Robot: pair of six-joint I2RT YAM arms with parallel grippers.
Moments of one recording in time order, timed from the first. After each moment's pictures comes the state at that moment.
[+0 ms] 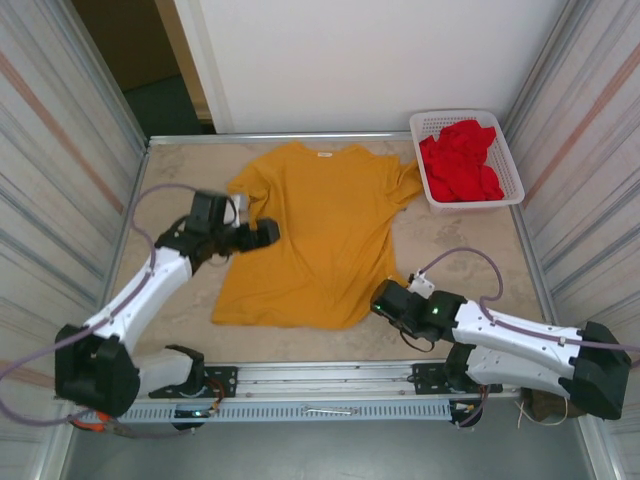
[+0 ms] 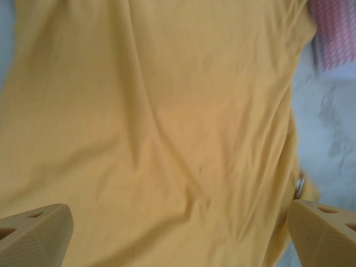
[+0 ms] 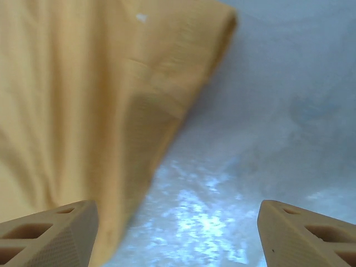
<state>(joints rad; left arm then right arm) -0.35 1.15 0.85 -0.55 0.30 -0.50 1.05 0.94 0.52 -0.75 0.34 1.52</state>
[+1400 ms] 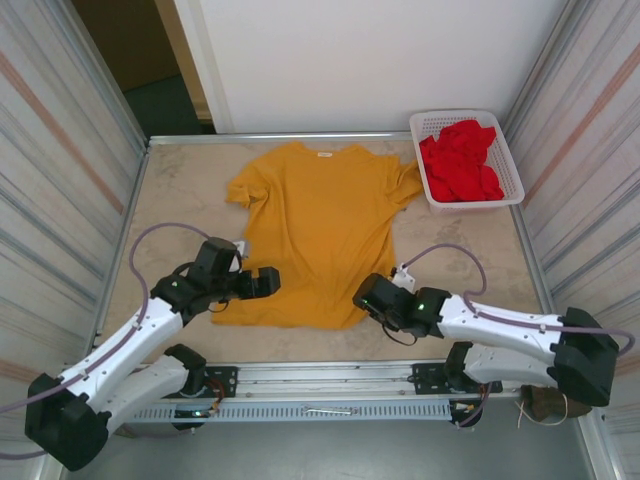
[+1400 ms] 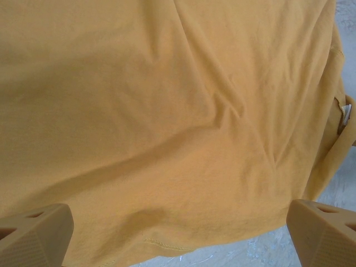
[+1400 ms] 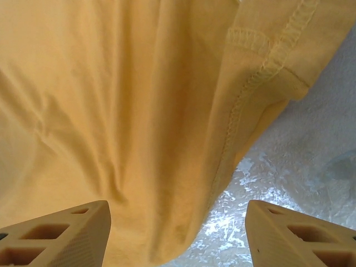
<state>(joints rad) -0.54 0.88 0.61 -0.61 0.15 -0.58 1.07 1.10 0.56 -0.53 0.31 1.52</state>
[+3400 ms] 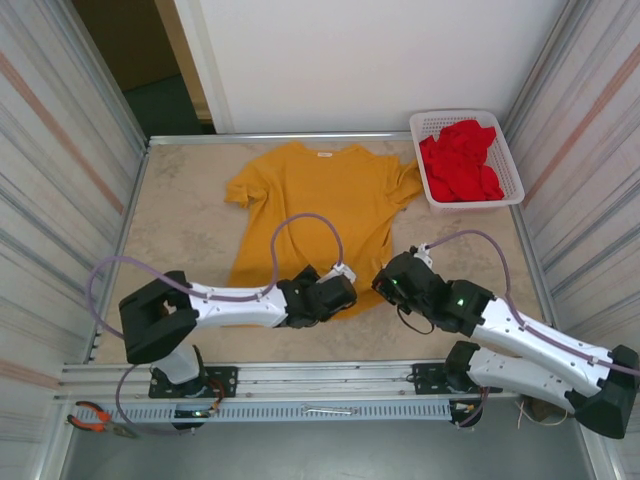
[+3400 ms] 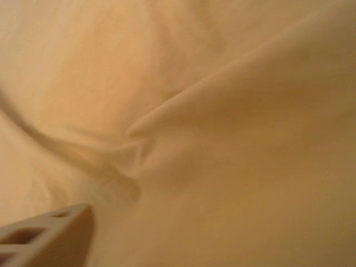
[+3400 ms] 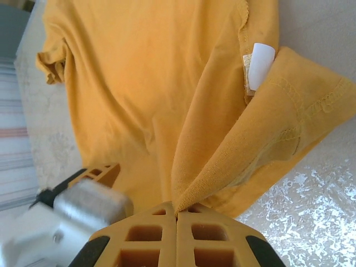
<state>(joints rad) -1.19 1.62 0.91 -0.36 -0.58 -0.16 0.95 0.83 0.69 -0.66 0.27 1.43</state>
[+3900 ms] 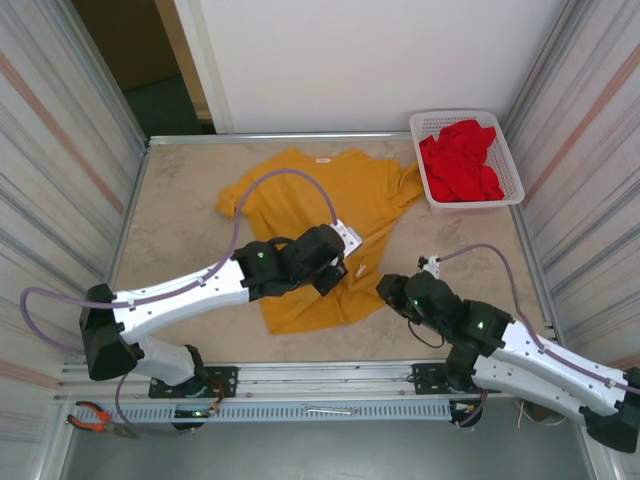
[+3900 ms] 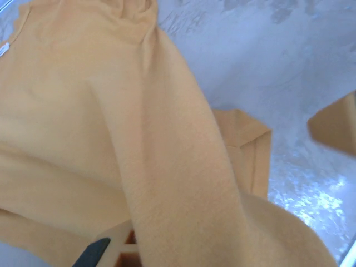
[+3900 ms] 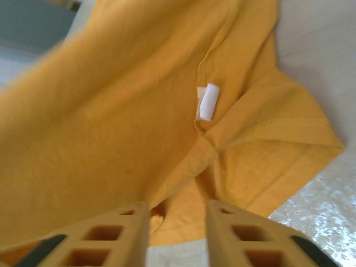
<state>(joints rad) -1.13 1.41 1.28 -0.70 -0.27 -0.09 1.04 0.59 0.50 -0.53 0.30 1.38</state>
